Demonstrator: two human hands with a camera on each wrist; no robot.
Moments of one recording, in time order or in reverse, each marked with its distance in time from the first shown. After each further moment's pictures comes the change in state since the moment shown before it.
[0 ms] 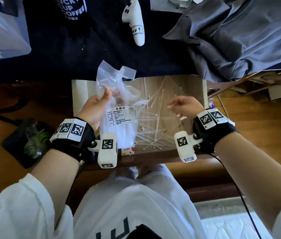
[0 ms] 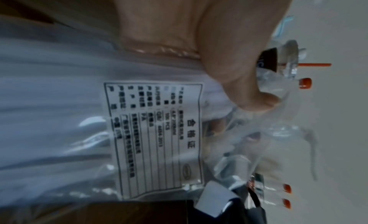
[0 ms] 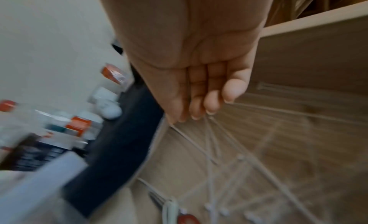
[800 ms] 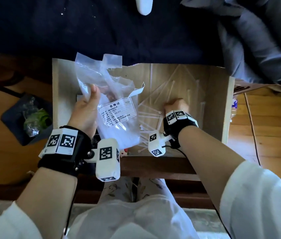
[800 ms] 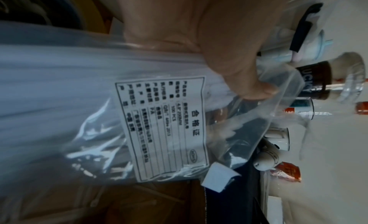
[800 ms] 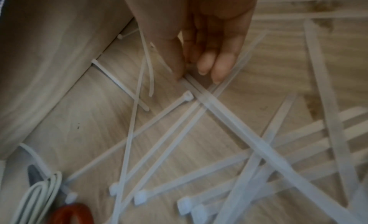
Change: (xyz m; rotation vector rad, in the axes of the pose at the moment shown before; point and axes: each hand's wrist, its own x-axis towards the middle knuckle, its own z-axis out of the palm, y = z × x) left_hand 0.040 -0.053 0.033 -0.121 0.249 -0.063; right_hand 0.116 0.061 0.055 -0.203 0.202 0.352
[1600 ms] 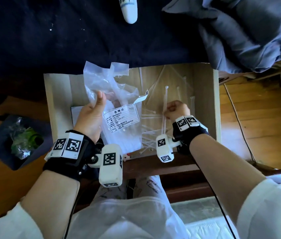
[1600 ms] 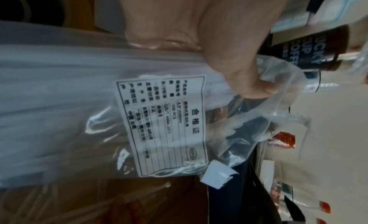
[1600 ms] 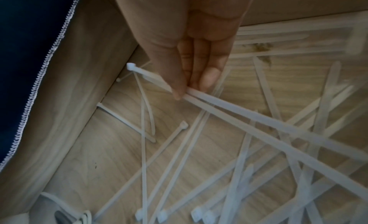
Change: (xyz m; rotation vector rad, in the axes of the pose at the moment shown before) left_hand 0.013 0.003 -0.006 -0.105 -0.220 -0.036; right_hand -0.025 0.025 -0.010 0.099 0.075 -0.087
